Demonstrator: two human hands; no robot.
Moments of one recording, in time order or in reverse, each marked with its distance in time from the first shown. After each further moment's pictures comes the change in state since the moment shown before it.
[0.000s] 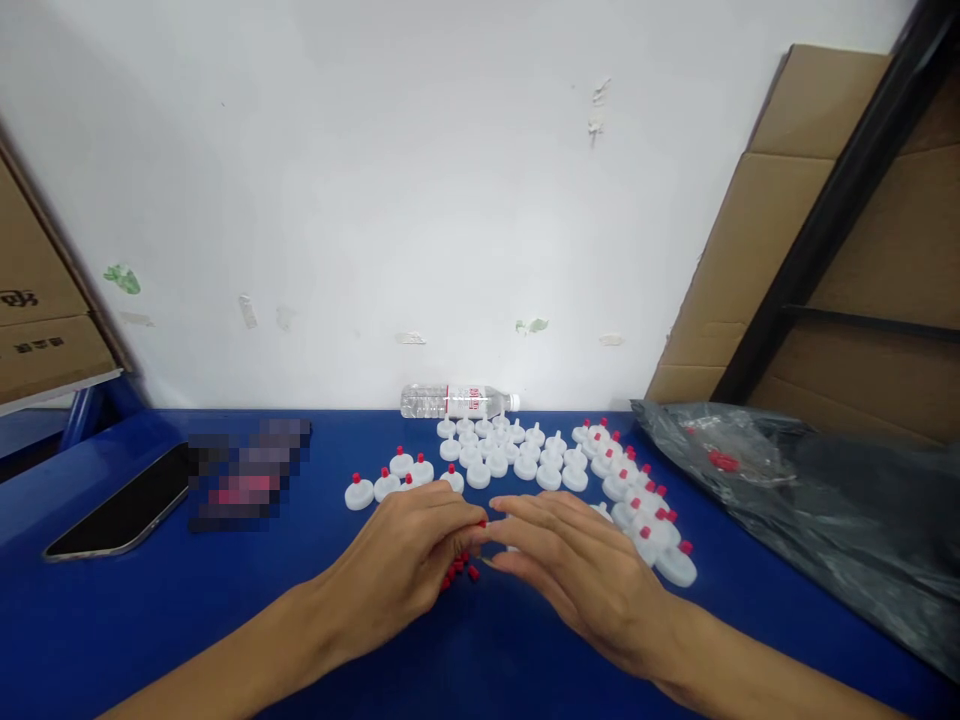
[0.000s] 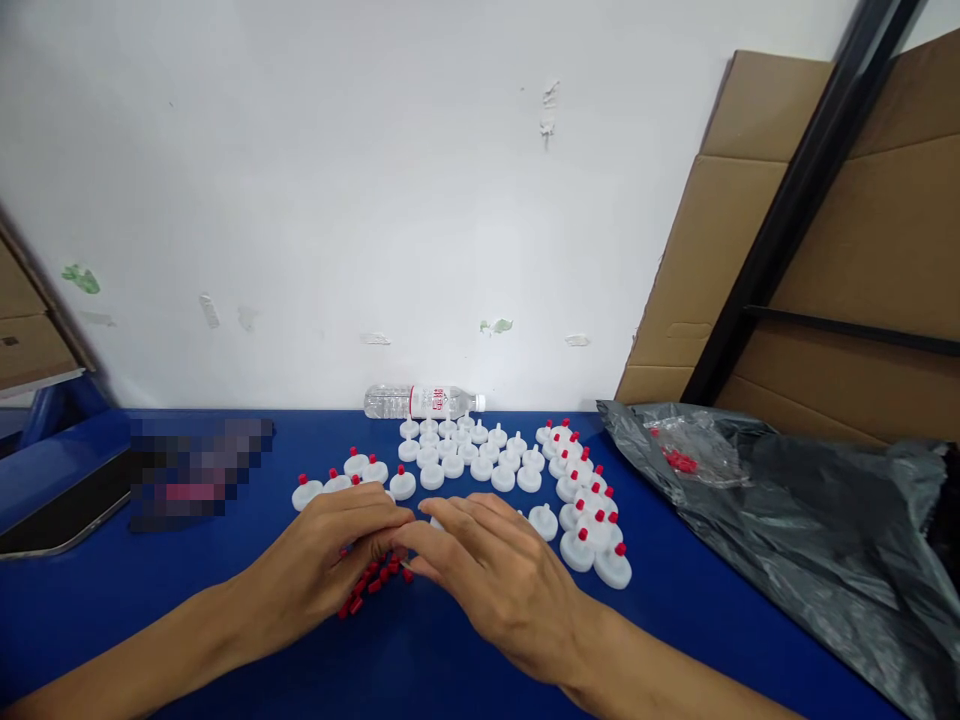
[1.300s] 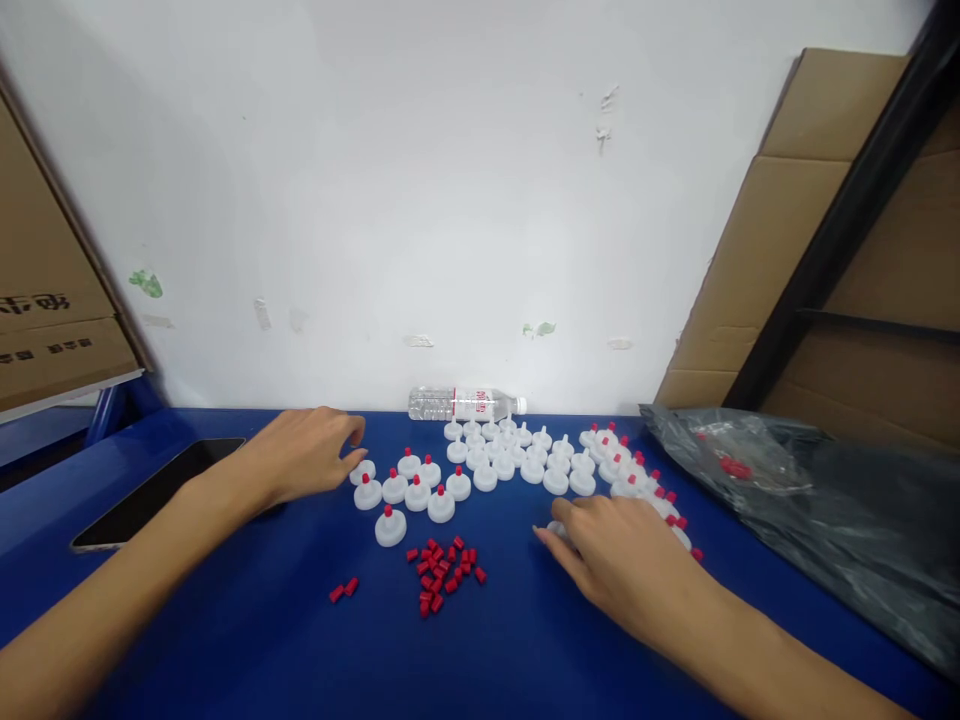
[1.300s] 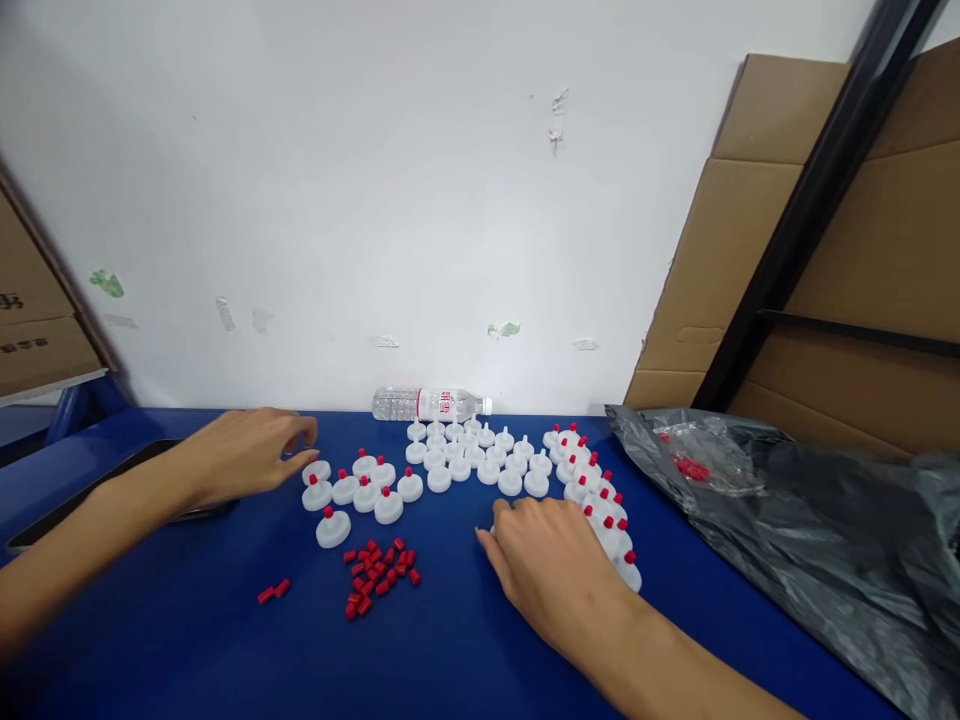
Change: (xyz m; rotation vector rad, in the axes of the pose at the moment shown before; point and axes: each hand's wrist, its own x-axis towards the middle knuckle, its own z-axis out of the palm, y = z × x) left_hand -0.002 -0.083 -0.106 0.717 -0.249 -0.602; right_hand 0.004 0.014 -0.009 -0.427 -0.834 0.450
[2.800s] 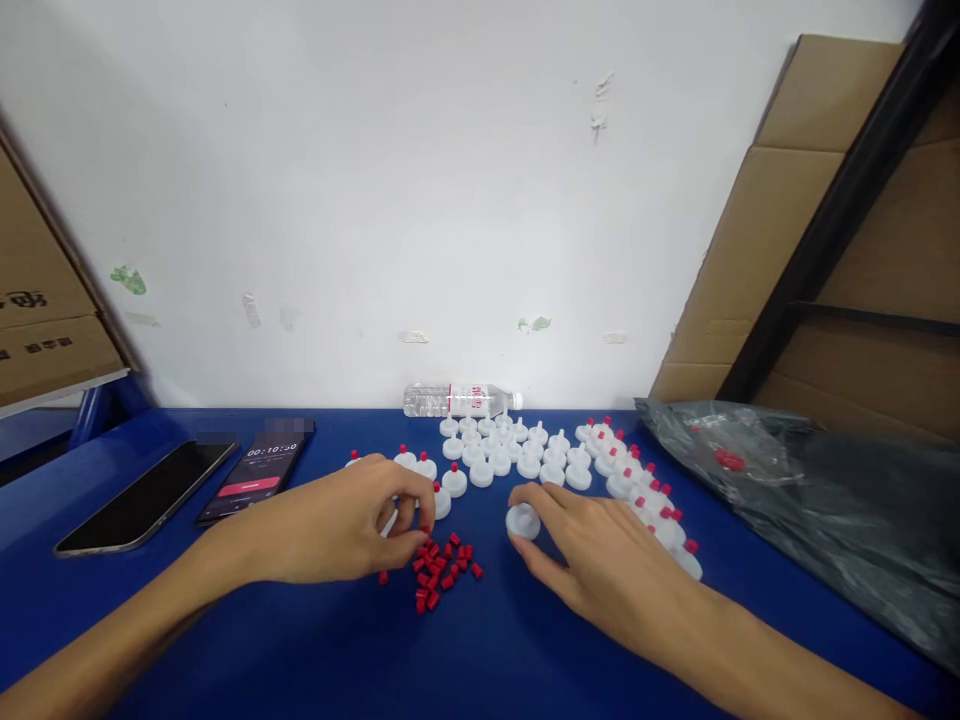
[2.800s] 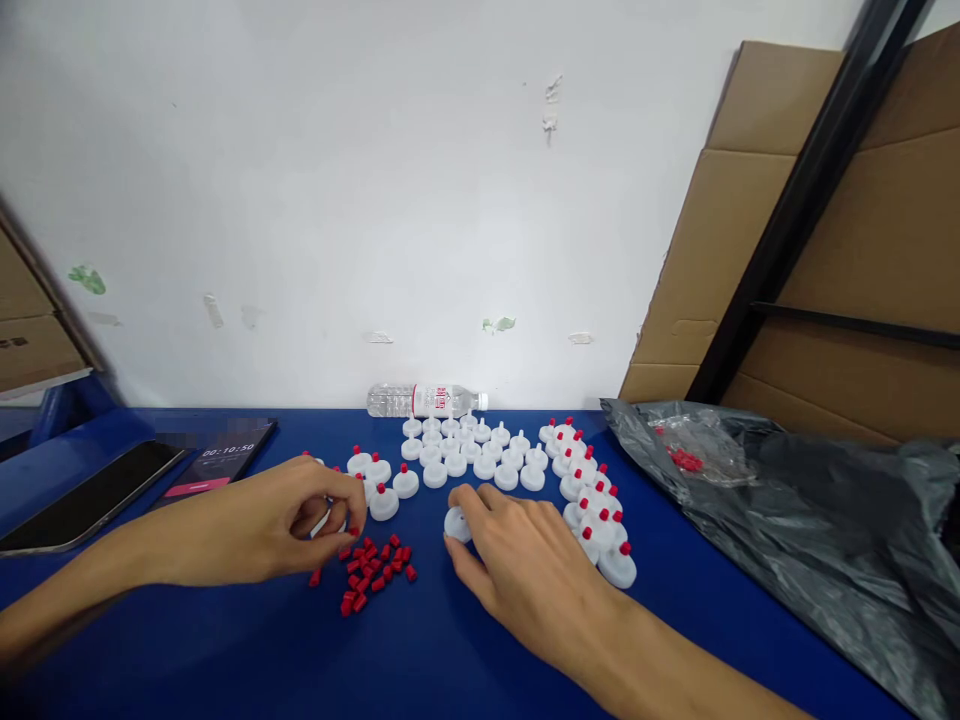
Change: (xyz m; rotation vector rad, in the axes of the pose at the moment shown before) left_hand -0.043 0.077 -0.021 -0.573 -0.287 0.324; right_hand -0.004 -0.009 -0.003 0.300 0.130 -0.108
